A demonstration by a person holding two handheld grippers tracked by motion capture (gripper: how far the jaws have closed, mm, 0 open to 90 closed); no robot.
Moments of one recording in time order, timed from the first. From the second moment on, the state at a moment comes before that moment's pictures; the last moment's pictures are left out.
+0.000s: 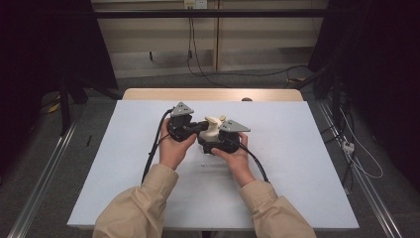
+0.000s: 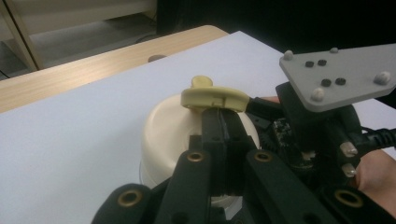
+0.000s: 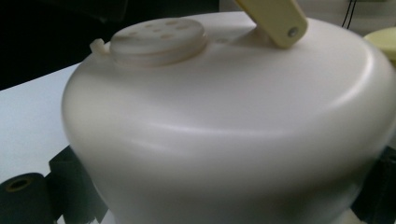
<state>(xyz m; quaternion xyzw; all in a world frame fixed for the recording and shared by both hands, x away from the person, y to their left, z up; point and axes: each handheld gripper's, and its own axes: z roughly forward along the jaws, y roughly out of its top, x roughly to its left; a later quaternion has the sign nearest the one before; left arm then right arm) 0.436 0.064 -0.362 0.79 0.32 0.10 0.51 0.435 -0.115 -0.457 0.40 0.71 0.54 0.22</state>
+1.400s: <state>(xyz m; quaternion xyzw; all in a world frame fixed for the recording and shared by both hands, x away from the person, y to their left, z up) 0.448 0.051 -0.356 0.79 0.32 0.11 0.50 0.435 -0.115 -0.457 0.40 0.71 0.54 0.22</state>
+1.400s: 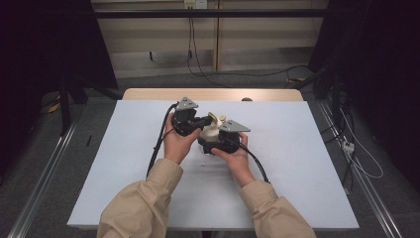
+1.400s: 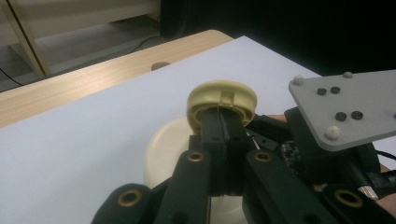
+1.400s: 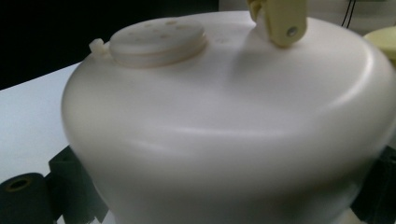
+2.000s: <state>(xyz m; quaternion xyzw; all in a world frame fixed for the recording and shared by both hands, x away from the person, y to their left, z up) 0.453 0.045 -0.359 0.79 0.32 0.11 0.51 0.434 -0.116 -0.457 0.40 0.71 0.54 0.22</state>
